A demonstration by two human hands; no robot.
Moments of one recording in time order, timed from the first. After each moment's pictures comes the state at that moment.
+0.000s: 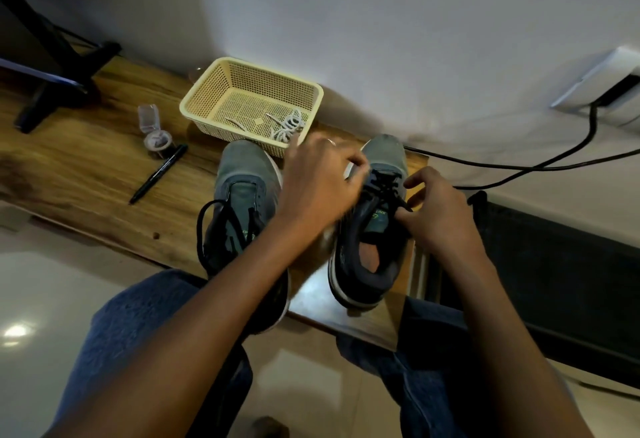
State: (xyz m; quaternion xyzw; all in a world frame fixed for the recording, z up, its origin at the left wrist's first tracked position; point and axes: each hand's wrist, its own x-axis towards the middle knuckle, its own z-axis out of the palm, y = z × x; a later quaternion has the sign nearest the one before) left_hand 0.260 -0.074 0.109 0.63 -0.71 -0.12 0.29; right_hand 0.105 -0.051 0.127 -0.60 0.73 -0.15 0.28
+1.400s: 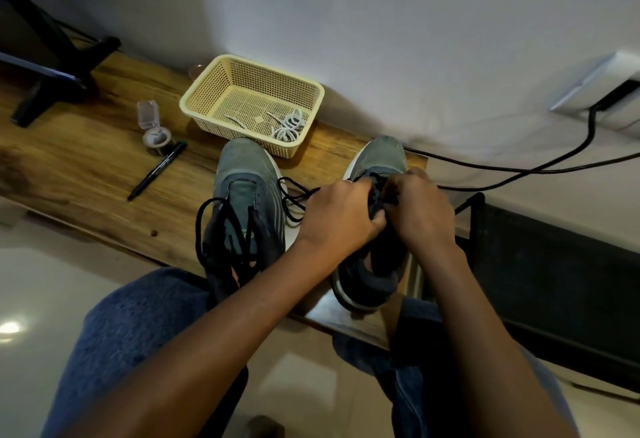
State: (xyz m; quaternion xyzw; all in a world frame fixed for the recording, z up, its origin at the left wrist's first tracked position) left_hand 0.233 -0.054 0.093 0.63 -0.73 -0.19 0.18; right_hand 0.119 -0.068 0.106 -0.69 0.71 -0.05 0.11
